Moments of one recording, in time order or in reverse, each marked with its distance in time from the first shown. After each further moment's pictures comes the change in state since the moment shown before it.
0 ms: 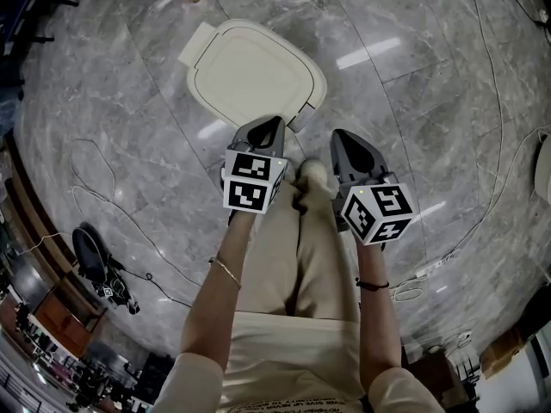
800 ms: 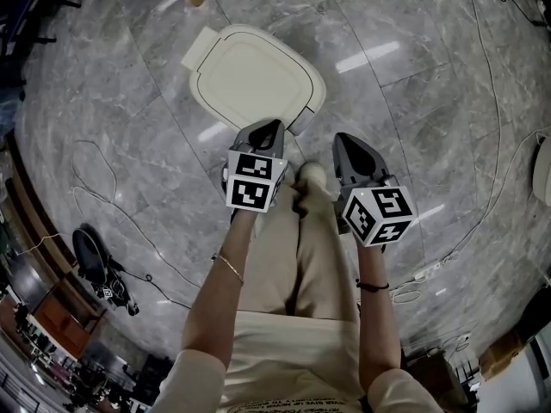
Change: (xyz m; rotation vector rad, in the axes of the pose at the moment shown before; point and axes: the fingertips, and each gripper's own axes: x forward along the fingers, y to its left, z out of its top) left arm 0.002 0.003 -0.002 0.015 0.021 0.012; right arm -0.006 -0.003 0.006 -0.008 0.006 -0.014
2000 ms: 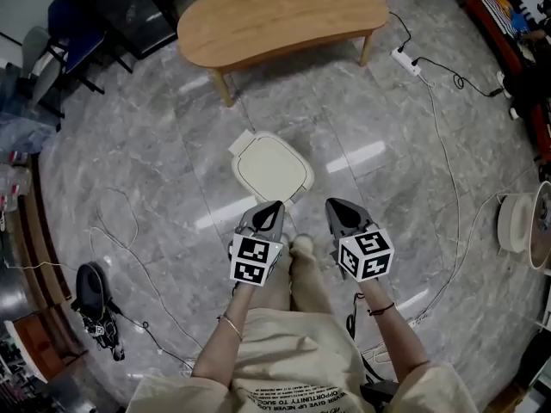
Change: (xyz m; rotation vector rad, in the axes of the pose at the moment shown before) left arm -0.210 -0.051 0.134 0.029 -0.264 0.022; right arm -0.113 0.098 0.140 -0.270 0.013 0.093
